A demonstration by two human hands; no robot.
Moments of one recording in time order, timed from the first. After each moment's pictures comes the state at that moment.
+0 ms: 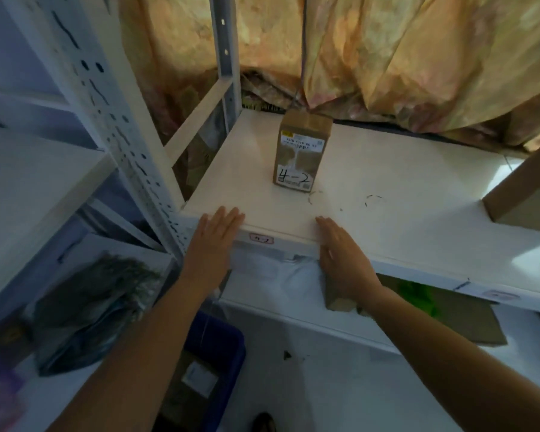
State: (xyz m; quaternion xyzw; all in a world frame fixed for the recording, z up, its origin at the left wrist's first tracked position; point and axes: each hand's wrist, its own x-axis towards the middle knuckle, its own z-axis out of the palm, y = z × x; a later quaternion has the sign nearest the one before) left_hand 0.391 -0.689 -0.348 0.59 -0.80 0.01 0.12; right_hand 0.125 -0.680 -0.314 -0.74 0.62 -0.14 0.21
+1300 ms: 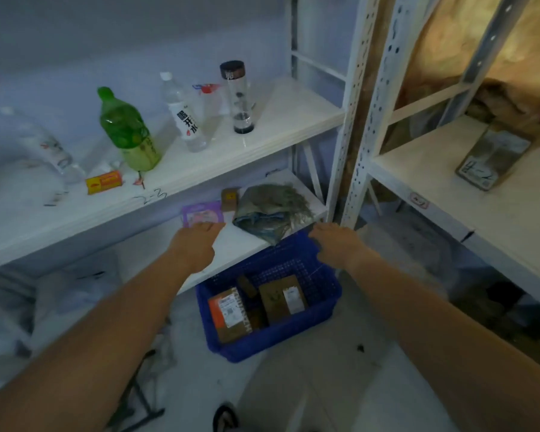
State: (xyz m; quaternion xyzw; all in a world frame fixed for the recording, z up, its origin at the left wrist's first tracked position) left_hand 0.460 -0.269 -0.247 0.89 -0.42 -0.11 -0.13; right_hand 0.279 -0.492 -0.264 -0.96 0.20 0.17 0.11
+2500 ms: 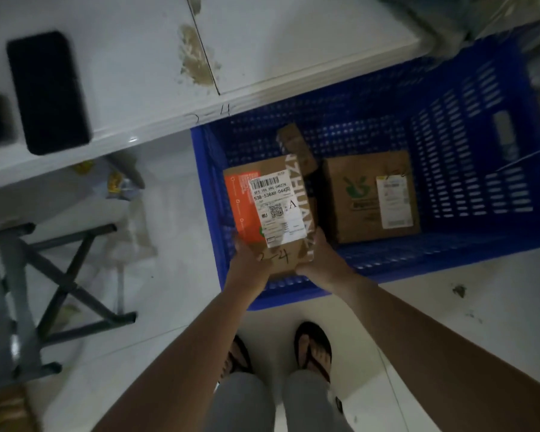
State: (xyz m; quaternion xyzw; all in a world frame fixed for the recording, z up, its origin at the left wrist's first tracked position) left_hand 0.543 -0.188 -0.888 0.82 0.08 -0.47 0.32; right_hand 0.483 -0.321 -0.878 -0.69 0.40 0.36 0.48
